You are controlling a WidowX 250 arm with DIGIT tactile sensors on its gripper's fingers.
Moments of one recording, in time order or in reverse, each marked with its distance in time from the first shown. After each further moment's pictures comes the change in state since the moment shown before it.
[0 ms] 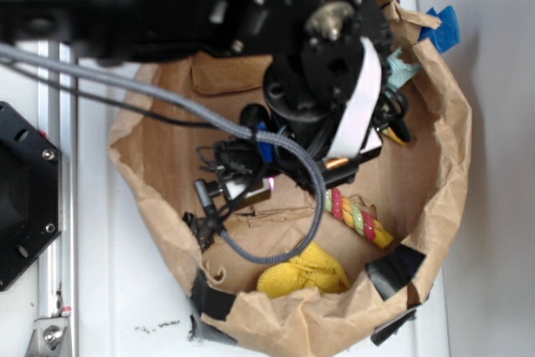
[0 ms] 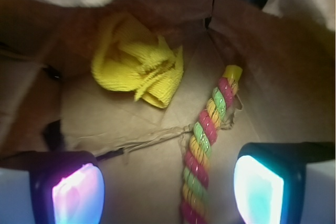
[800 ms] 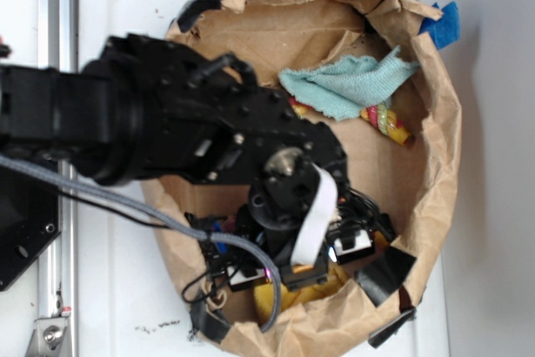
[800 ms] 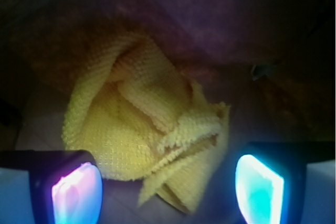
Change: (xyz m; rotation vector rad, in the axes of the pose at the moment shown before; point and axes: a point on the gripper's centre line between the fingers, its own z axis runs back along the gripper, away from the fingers) arm 0.056 -0.028 -0.049 0.069 -0.141 -0.164
